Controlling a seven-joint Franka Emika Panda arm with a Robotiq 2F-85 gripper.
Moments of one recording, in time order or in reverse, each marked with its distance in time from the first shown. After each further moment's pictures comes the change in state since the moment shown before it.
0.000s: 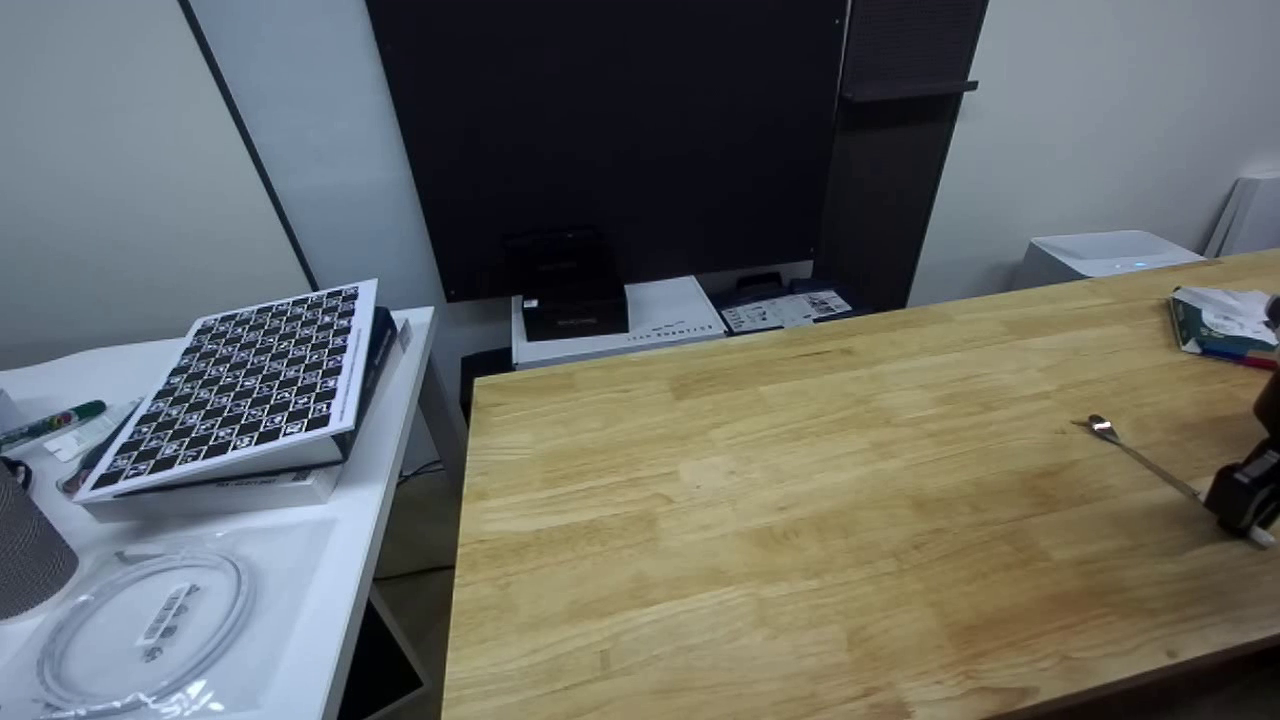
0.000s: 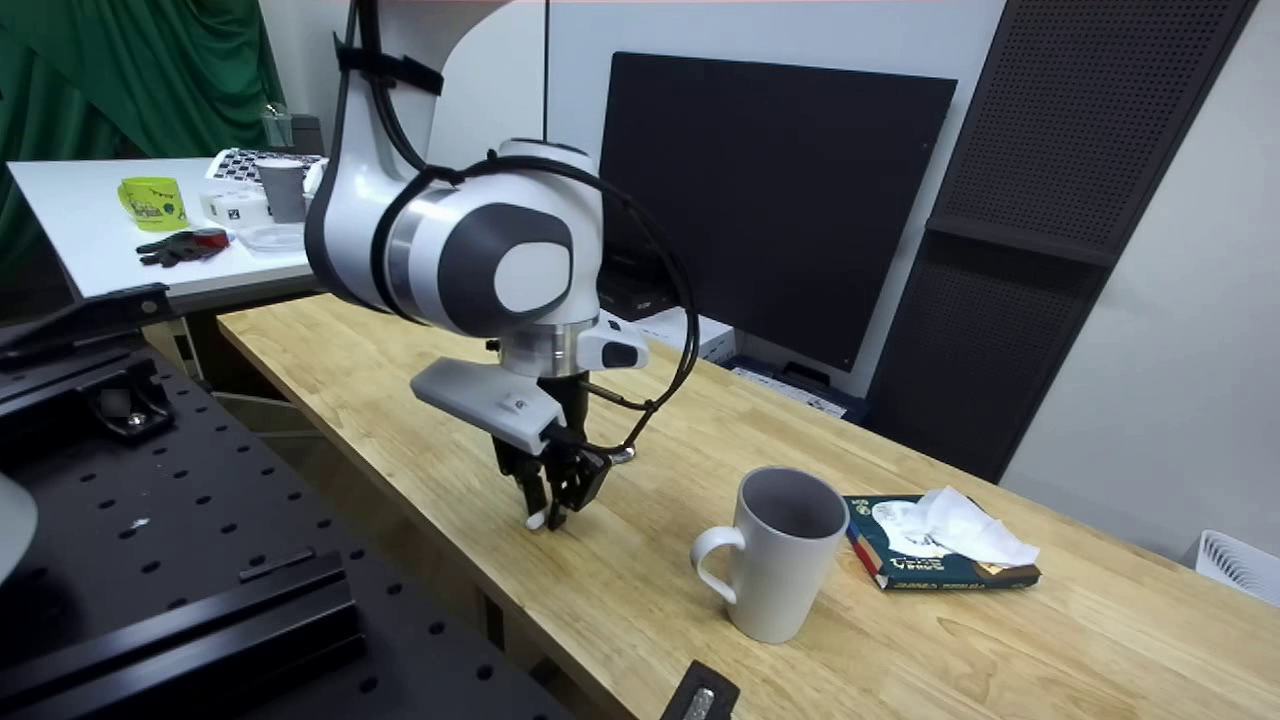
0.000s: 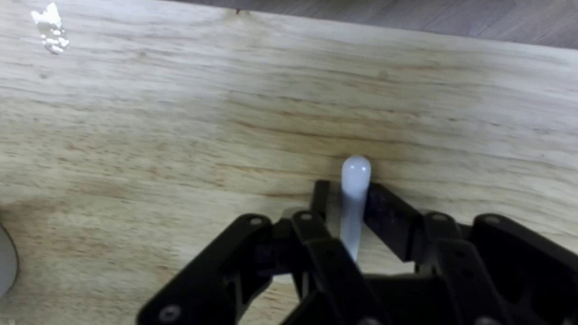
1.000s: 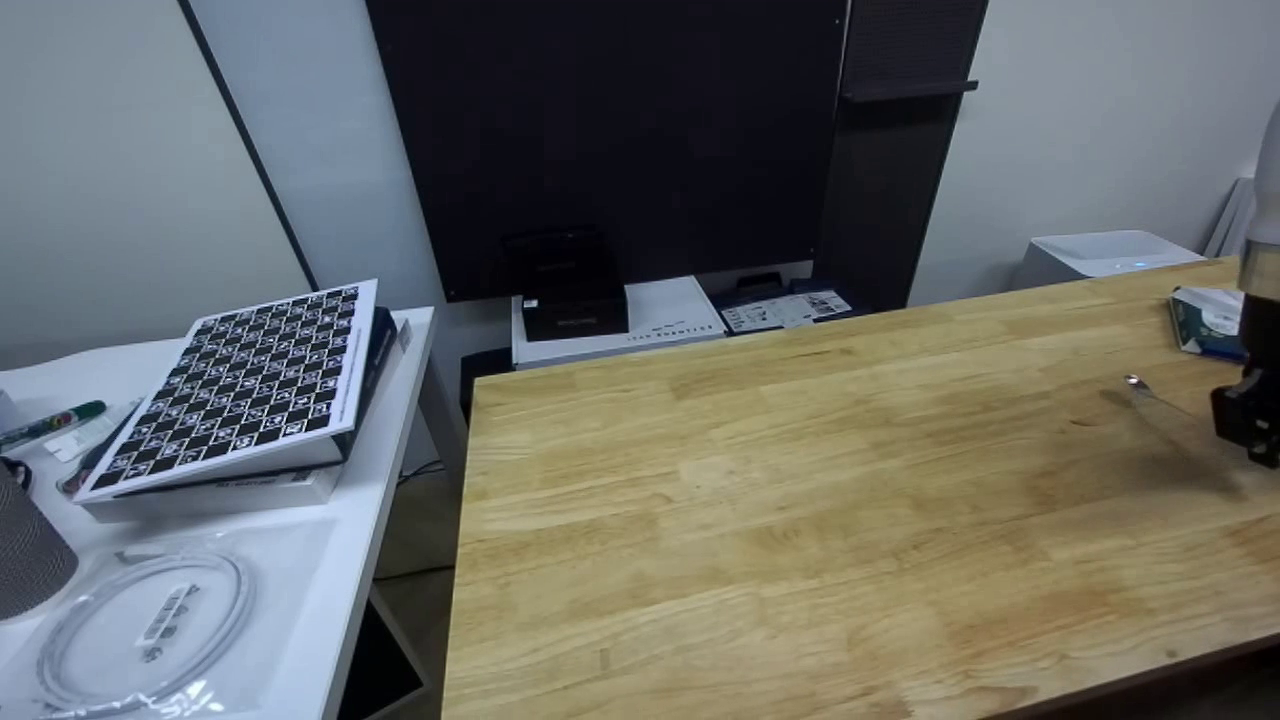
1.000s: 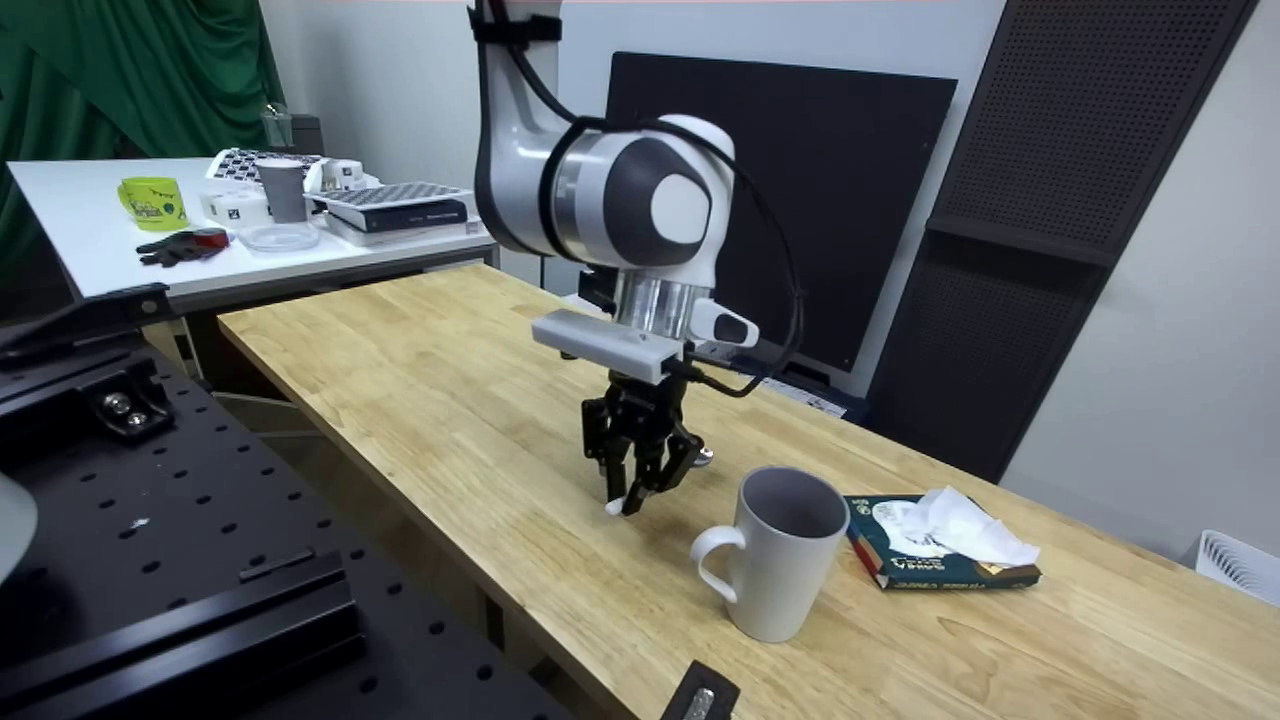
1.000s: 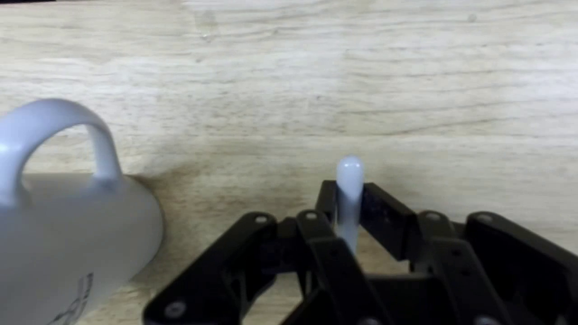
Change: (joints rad) arm -0.062 -0.079 -0.070 0.216 0.005 -0.529 -0.001
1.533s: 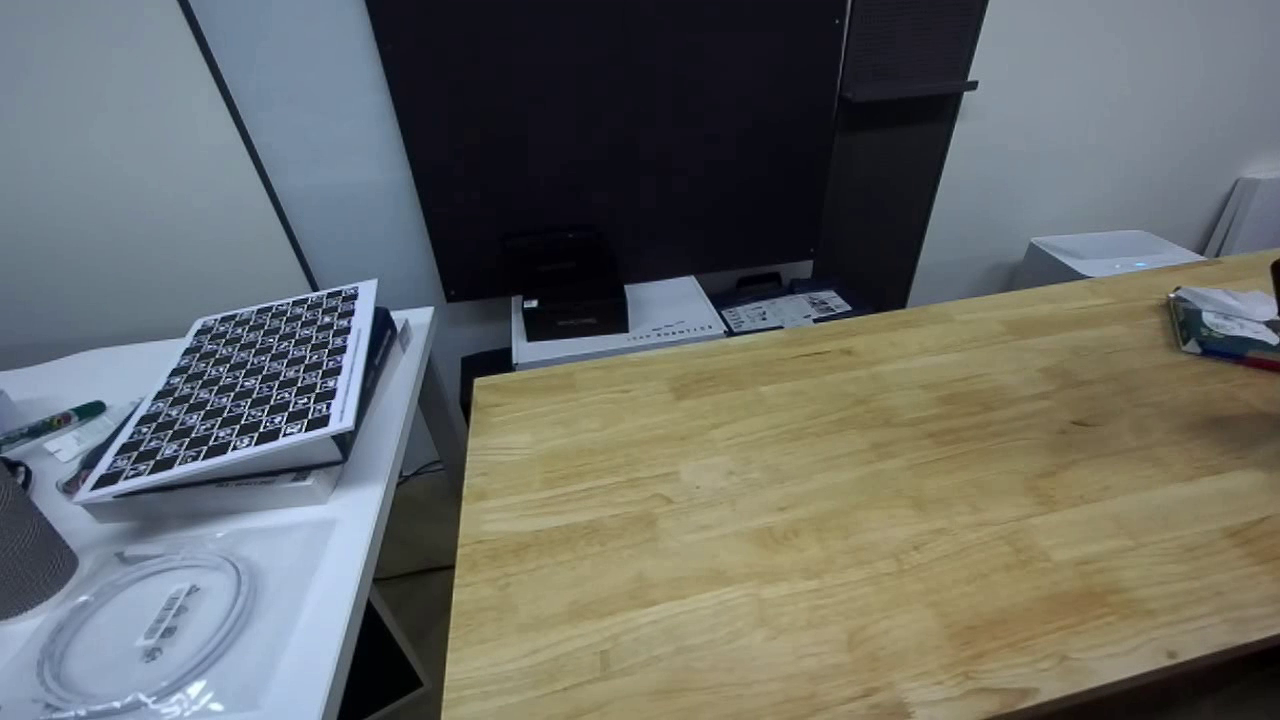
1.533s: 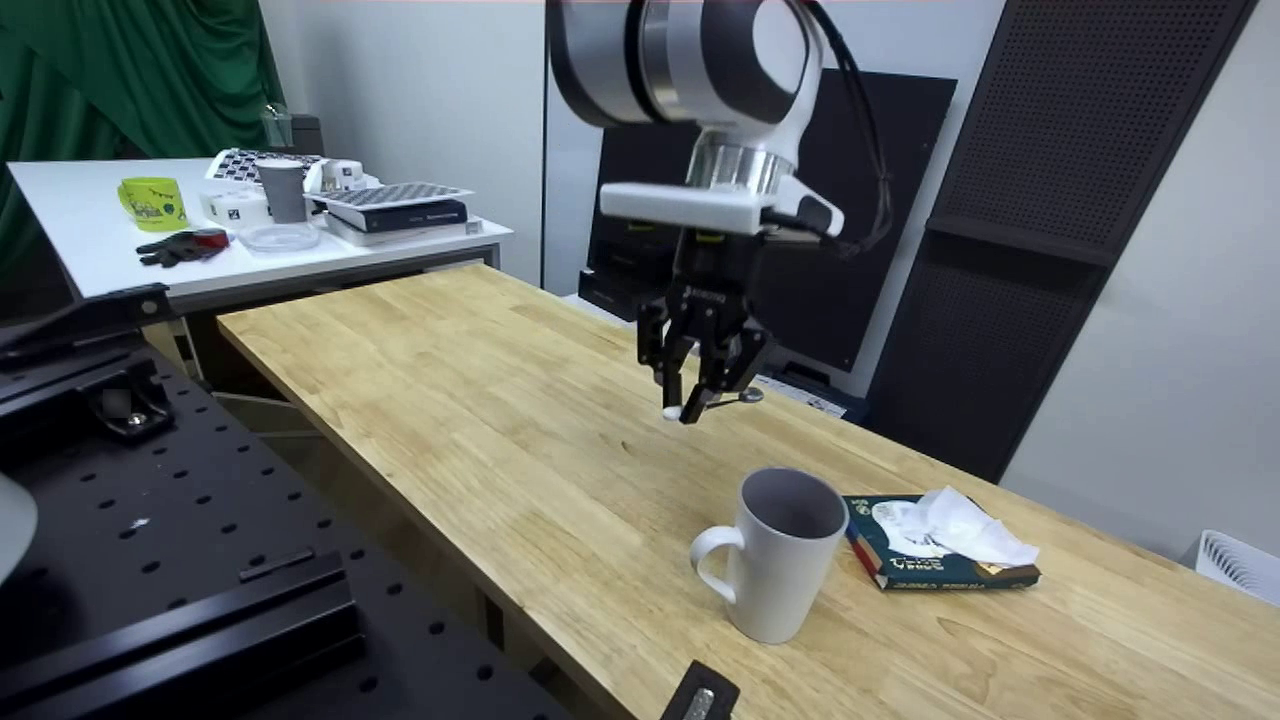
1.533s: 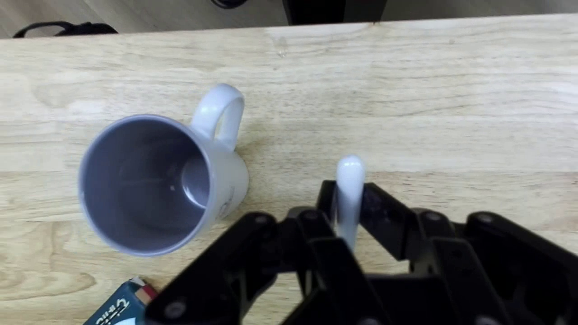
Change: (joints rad) arm -0.053 -0.255 -0.028 0.015 -0.050 -0.332 -0.055
